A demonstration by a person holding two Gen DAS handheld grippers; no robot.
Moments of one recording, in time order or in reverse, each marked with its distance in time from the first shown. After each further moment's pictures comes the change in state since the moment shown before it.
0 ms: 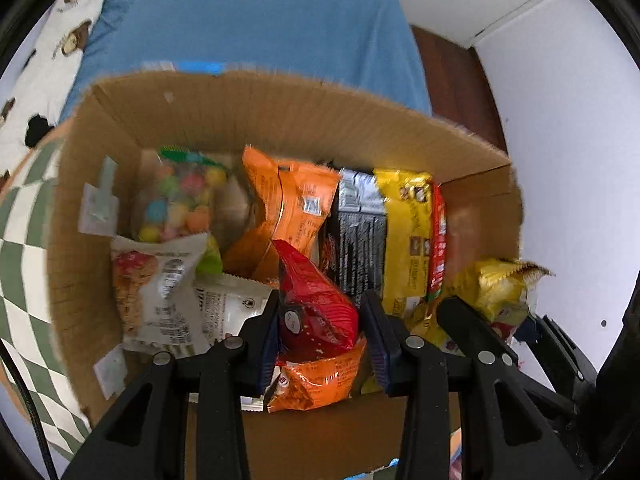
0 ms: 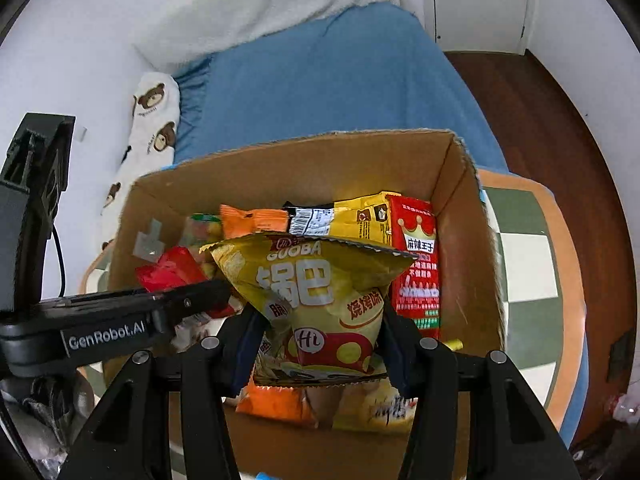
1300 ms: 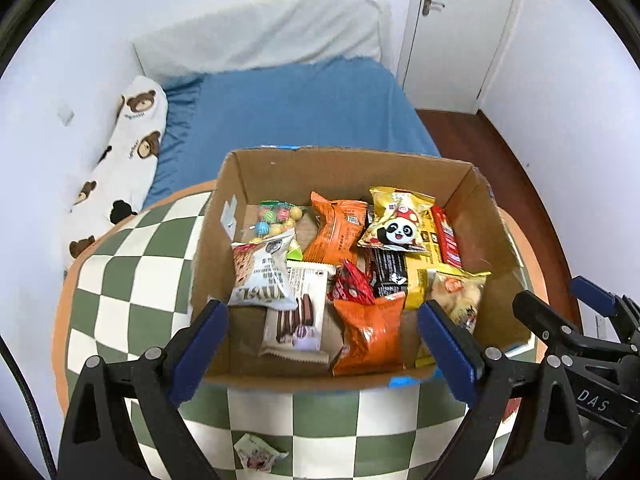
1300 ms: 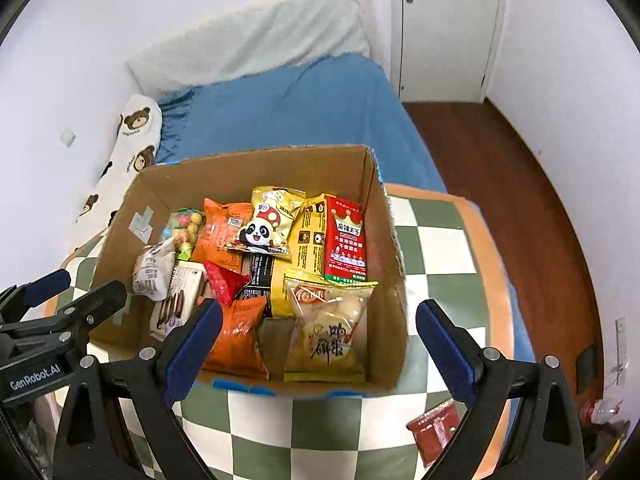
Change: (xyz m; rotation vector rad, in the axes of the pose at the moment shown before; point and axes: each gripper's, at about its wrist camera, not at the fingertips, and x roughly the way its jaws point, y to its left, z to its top) left arm -0.117 -0.021 -0.162 0.147 -0.497 0.246; right arm -0.099 -0.004 -0.102 -0.042 -0.238 -0.166
